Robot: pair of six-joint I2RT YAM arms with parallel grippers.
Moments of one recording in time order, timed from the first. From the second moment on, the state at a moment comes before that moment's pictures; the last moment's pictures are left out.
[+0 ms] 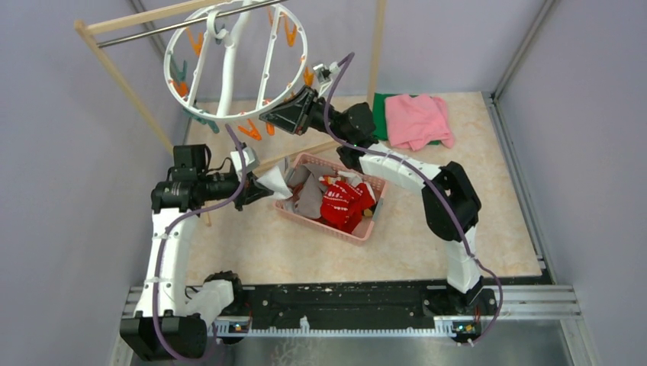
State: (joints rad) left arm 0.05 0.99 1.11 -0.97 1.05 0.76; right arm 0.78 2.02 1.64 1.03 -0.60 1.01
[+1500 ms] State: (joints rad) left arm 0.04 1.00 1.10 -1.02 1.08 0.84; right arm 0.88 1.64 1.07 0.71 -0.56 0.65
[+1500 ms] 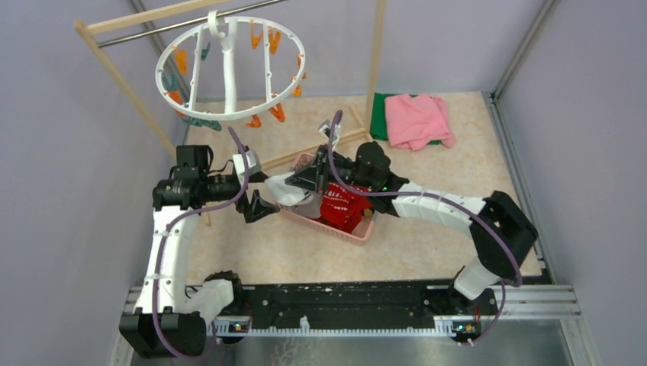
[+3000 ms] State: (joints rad) left arm 0.04 1.22 0.87 -0.53 0.63 0.65; right arm 0.72 1.55 1.01 -0.09 0.06 0.45
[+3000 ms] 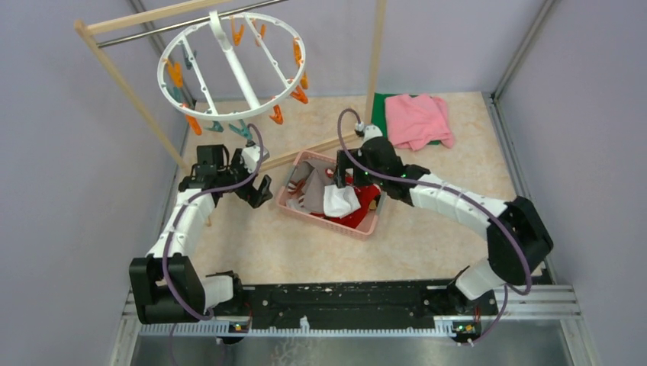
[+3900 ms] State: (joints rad) left arm 0.04 1.39 0.56 0.24 0.31 0.22; right arm 0.30 0.88 0.33 0.12 0.64 0.29
